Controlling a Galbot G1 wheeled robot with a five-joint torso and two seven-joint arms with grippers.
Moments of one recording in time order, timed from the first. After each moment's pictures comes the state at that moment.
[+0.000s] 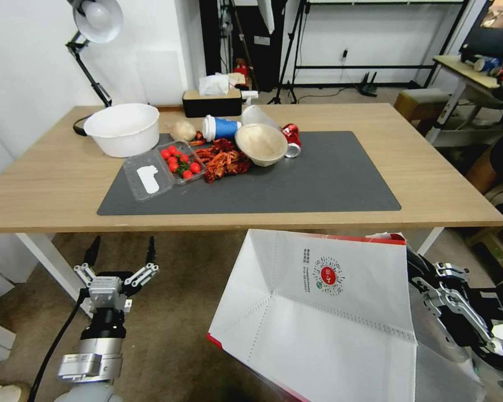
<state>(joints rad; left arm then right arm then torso) 1.79 -1.39 -0.63 -2.19 -0.04 -0.34 -0.11 -1.70 1.18 1.00 2.29 1.15 -0.08 -1.22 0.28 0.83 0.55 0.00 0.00</state>
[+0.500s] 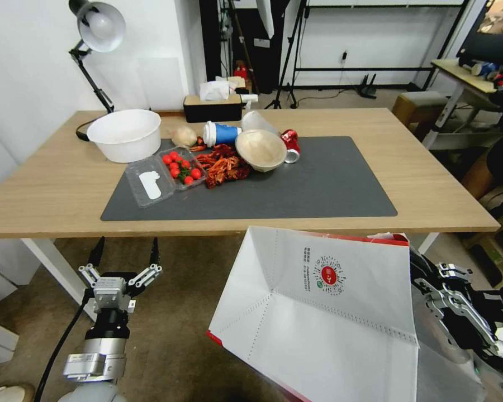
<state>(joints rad) 1.79 -1.39 -0.63 -2.18 -0.04 -0.36 -0.11 -1.70 1.18 1.01 2.30 1.16 -0.07 -1.21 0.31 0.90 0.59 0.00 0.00</state>
